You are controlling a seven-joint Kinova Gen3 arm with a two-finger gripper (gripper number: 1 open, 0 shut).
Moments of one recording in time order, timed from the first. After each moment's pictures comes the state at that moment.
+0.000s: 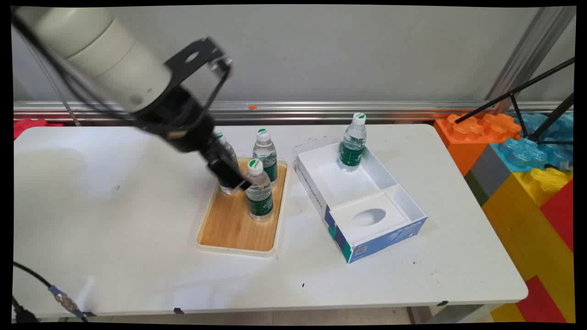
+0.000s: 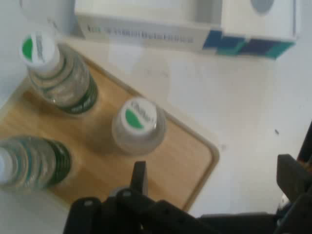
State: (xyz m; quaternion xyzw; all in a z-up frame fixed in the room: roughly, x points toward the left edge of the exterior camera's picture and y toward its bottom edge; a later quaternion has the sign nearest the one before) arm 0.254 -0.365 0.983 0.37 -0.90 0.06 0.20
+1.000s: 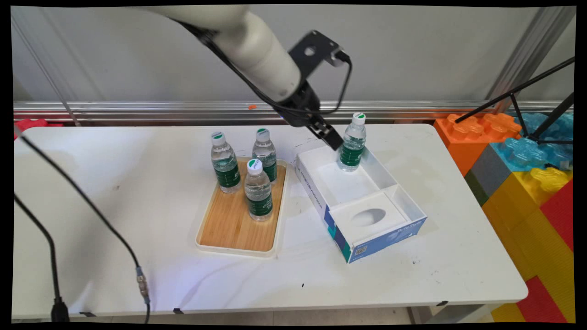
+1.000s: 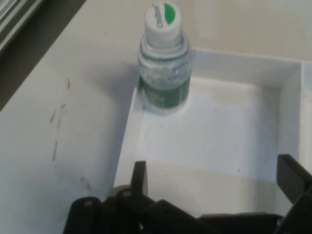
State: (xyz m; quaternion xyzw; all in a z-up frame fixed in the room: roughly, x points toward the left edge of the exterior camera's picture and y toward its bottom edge) arm 0.132 -0.495 0.920 0.39 -0.88 0.14 0.25
